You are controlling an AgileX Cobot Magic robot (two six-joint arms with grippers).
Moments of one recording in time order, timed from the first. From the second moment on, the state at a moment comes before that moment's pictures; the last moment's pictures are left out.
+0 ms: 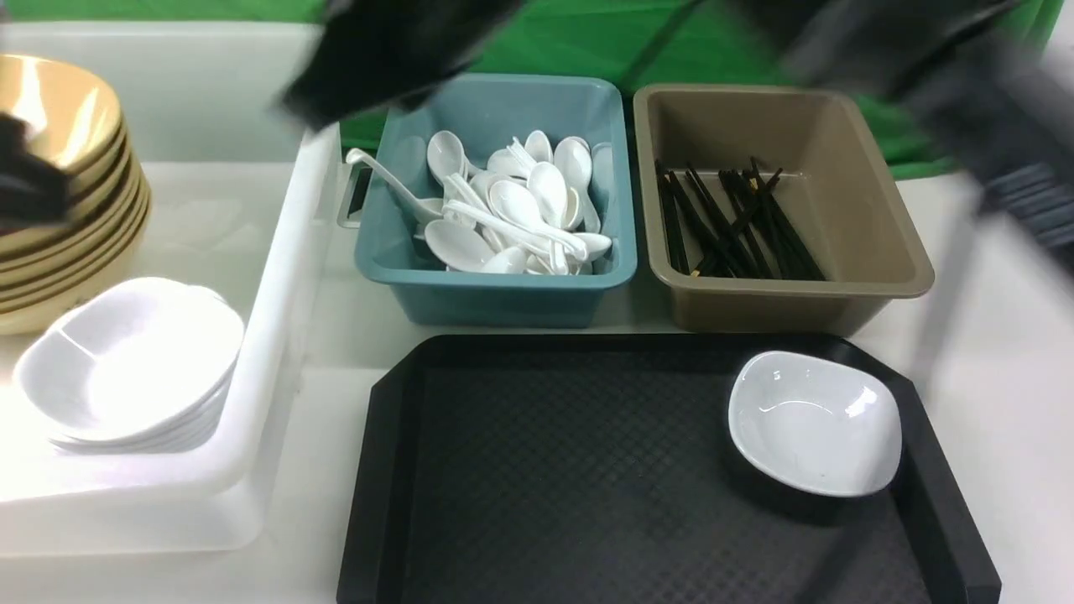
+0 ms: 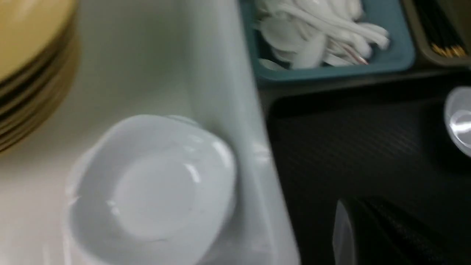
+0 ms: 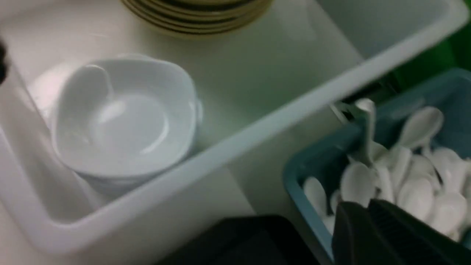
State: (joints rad) right arm 0.86 2.04 -2.42 -0.03 1.21 -0.12; left arm 0.00 1.03 -1.23 -0.35 1.11 0.26
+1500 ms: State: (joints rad) right arm 0.66 1.58 -1.48 0.33 0.87 -0.36; left arm -0.30 1.21 -1.18 -0.27 0.70 0.31
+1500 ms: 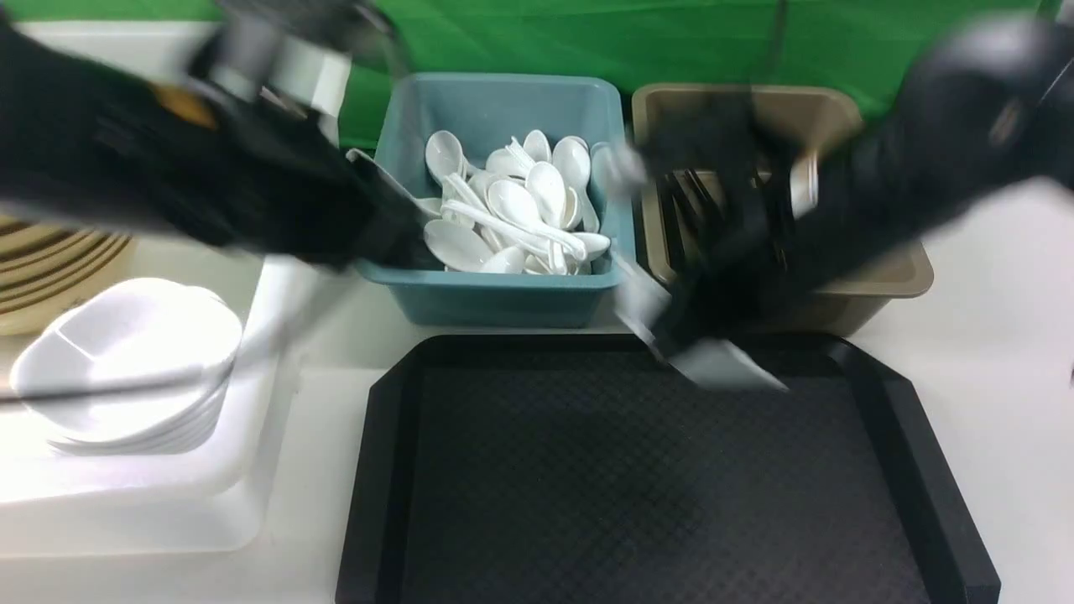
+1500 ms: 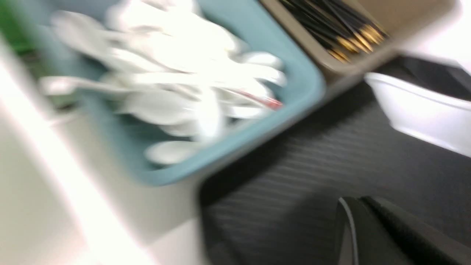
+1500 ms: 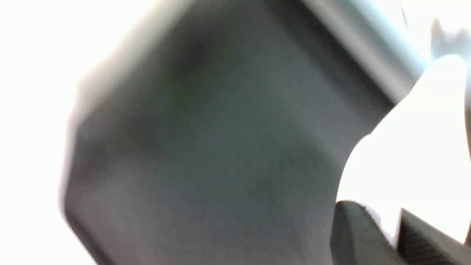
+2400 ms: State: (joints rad) right arm 1.01 2.34 -2.43 0.43 0.84 -0.49; left arm 0.34 1.01 -1.21 -0.24 1.03 0.14
